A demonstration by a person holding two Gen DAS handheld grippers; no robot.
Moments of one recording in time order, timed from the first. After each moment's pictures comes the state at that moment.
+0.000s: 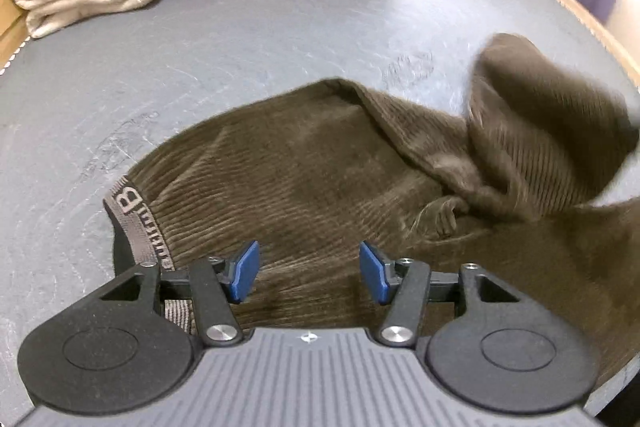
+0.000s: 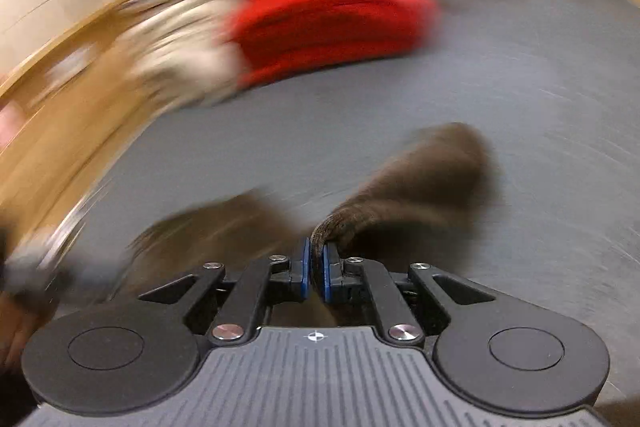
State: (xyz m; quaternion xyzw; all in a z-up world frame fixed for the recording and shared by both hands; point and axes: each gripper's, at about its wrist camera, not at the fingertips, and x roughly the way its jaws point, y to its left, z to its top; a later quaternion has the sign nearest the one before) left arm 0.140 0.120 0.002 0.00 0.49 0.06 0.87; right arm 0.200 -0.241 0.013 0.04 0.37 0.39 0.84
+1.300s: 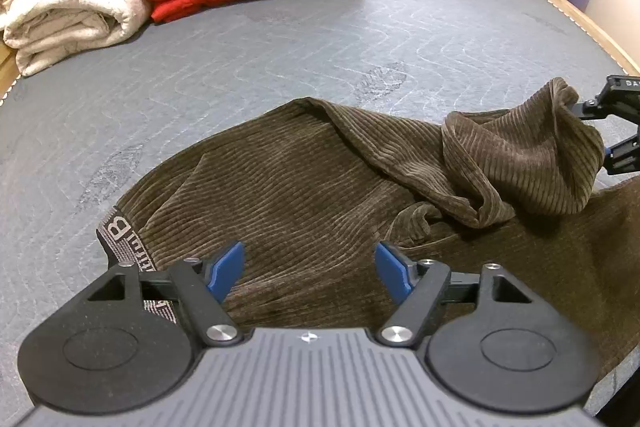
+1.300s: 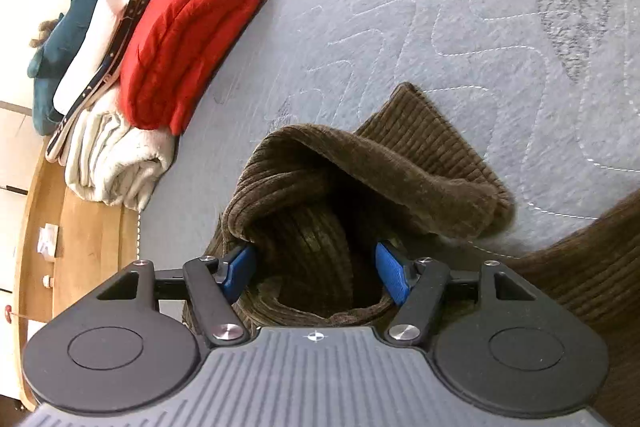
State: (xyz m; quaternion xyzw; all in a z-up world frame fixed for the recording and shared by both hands) left arm 0.140 0.089 0.008 0.04 0.47 0.04 0.88; right arm 0.242 -0.290 -0.080 0.37 0.50 0.19 0.76
